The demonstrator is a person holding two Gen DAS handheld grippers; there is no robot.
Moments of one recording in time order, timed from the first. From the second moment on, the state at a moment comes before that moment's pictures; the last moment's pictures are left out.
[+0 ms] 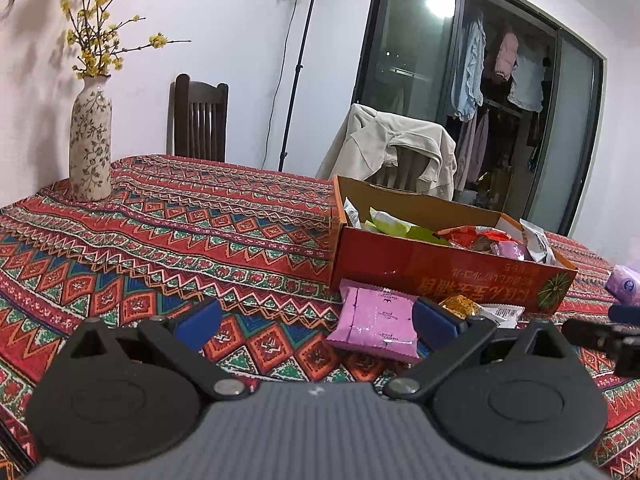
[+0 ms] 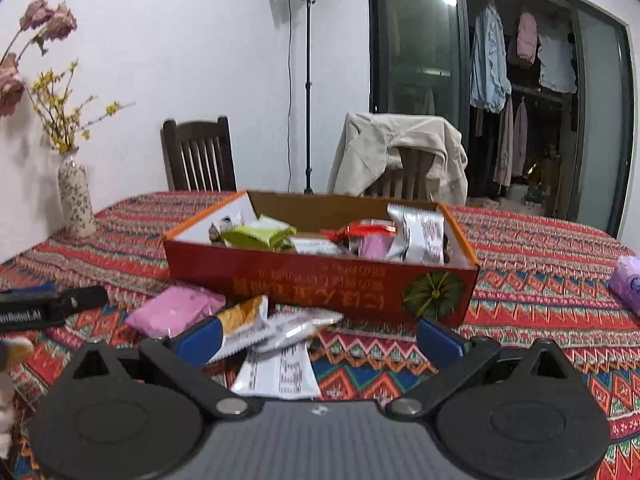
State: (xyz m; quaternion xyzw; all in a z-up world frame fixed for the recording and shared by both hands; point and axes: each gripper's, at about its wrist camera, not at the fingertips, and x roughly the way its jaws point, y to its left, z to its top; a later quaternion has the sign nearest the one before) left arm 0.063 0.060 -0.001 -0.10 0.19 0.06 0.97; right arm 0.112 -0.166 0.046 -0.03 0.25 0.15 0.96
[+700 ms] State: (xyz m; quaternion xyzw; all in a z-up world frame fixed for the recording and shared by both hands) left arm 0.070 0.072 -0.009 -0.14 0.22 0.05 0.96; right arm 0.178 -0.121 -0.002 -0.06 0.36 0.18 0.92
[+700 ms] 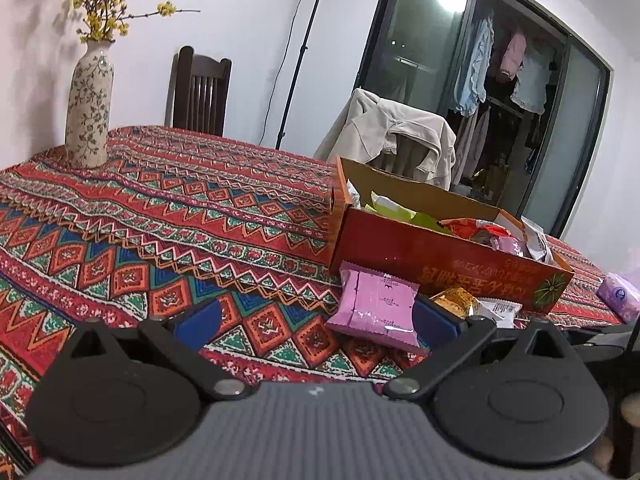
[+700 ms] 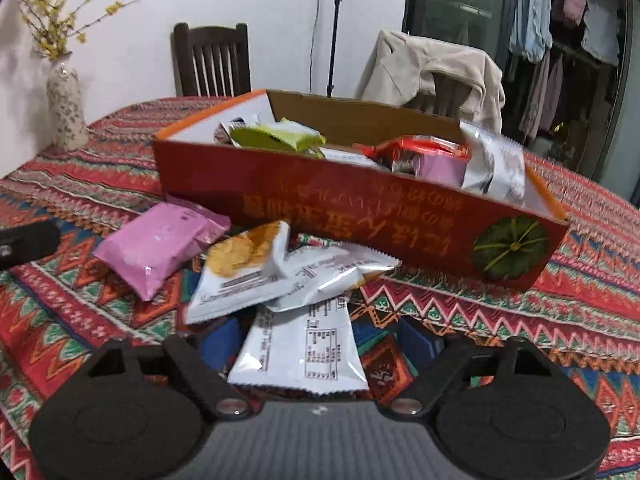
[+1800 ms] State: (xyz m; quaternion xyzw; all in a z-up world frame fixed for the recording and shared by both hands) left arm 0.103 0.057 0.013 -0.11 0.26 0.08 0.96; right arm 0.152 -0.196 0.049 0.01 0.23 0.15 0.96
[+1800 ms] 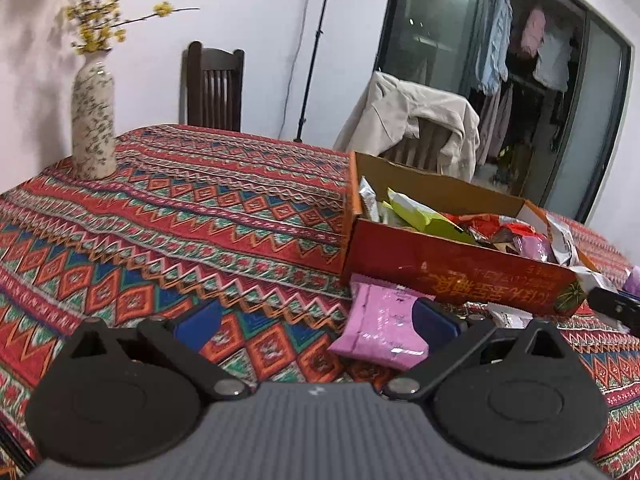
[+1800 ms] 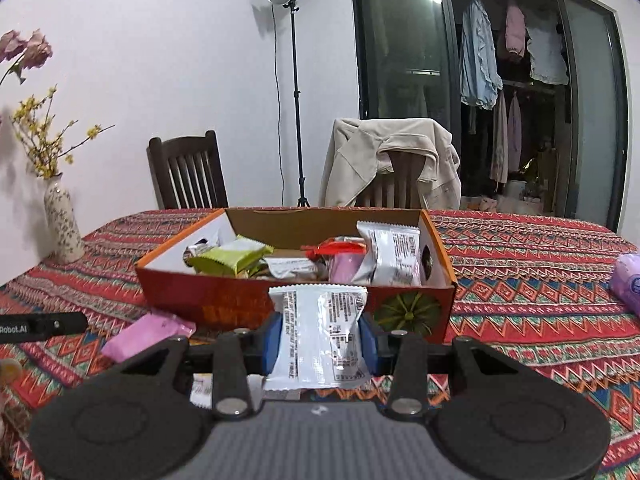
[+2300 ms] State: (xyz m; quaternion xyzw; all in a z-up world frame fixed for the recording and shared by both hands) left arm 0.176 0.014 -0.018 -0.04 0.33 0.08 0.94; right arm 0.163 -0.205 0.024 0.04 0.23 0.15 0.96
